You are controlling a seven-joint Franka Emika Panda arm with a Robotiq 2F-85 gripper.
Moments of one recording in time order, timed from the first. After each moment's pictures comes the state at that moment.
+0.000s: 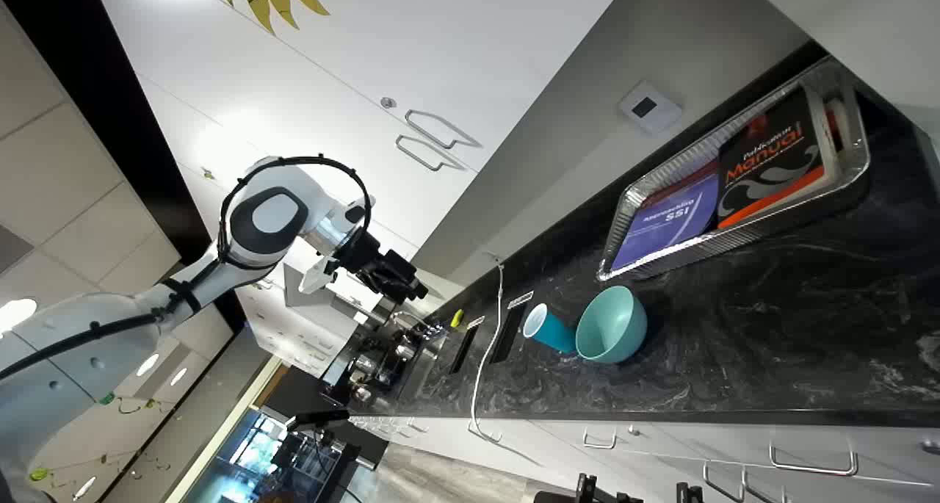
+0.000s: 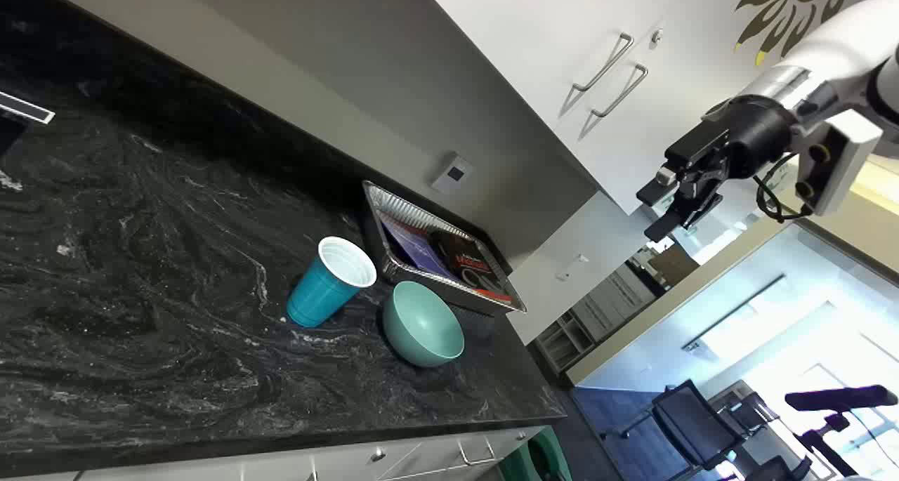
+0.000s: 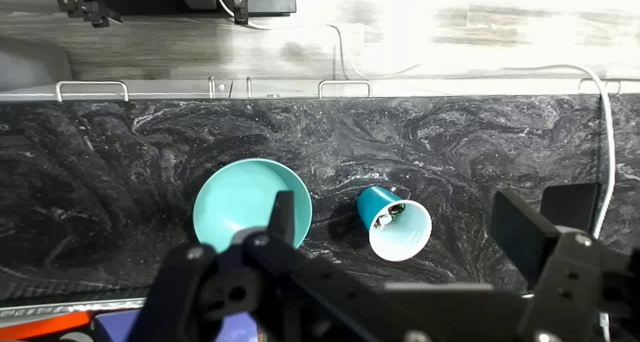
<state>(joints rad) 0.11 -0.55 0.06 -2.29 0.28 1.72 0.16</state>
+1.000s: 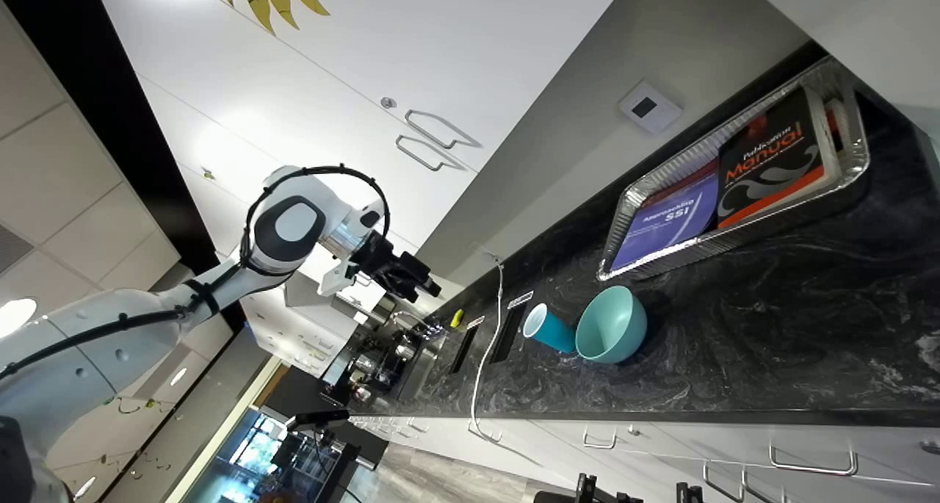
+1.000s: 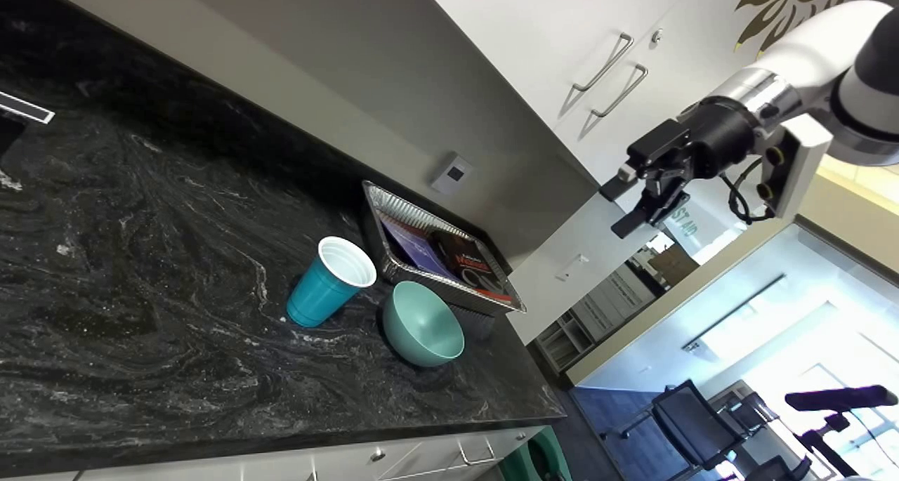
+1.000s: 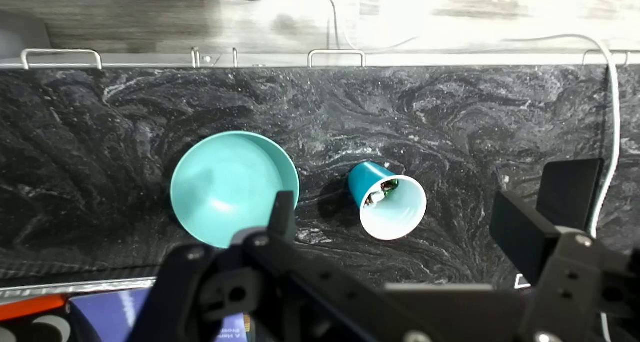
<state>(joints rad) 0.11 -0.50 0.10 -2.32 0.30 1.87 0.17</state>
